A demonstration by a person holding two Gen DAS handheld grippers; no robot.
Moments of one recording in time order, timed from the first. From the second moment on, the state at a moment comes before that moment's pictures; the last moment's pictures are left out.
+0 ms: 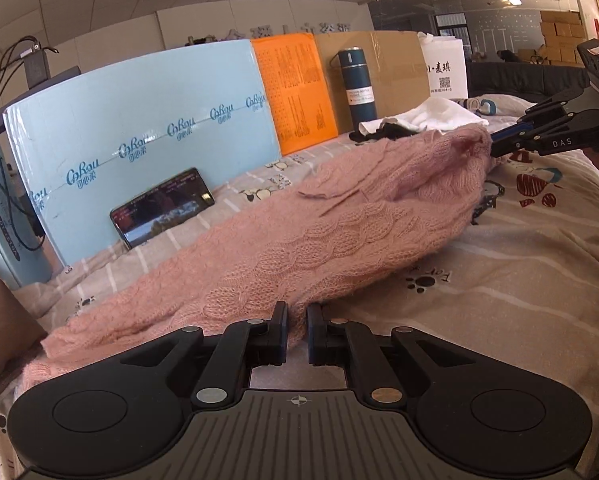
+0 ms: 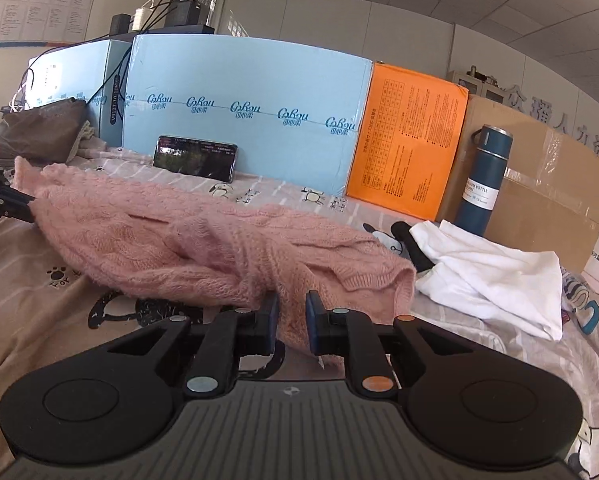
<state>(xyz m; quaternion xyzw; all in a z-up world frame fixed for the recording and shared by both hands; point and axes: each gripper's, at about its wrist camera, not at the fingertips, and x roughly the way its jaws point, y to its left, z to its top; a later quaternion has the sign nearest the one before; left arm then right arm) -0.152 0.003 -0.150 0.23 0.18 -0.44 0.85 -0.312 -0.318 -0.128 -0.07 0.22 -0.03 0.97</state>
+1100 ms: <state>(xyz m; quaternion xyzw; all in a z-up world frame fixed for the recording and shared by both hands) -0.084 0.124 -0.141 -0.23 0.22 -0.24 0.92 -0.332 -0.386 -0.146 0.33 0.21 -0.08 0.92</state>
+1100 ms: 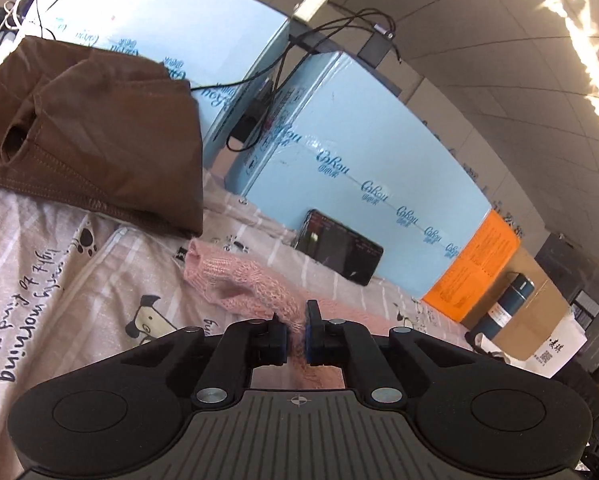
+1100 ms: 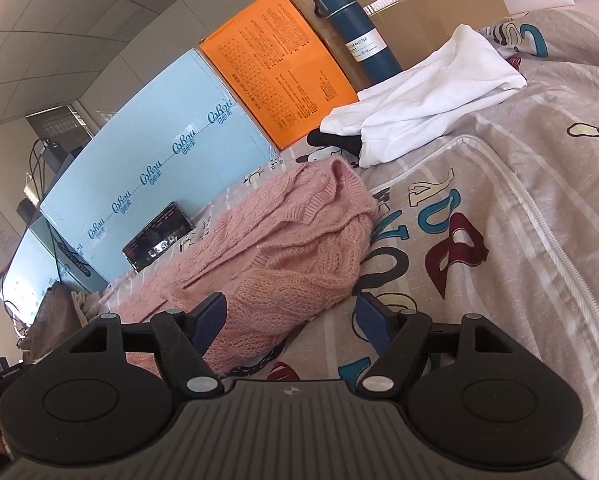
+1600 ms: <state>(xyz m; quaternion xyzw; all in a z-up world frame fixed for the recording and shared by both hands) -0.098 0.120 -0.142 0.00 0.26 -0.03 0.96 -0.333 -0.378 -0.132 0.28 0.20 -0.10 0.93</state>
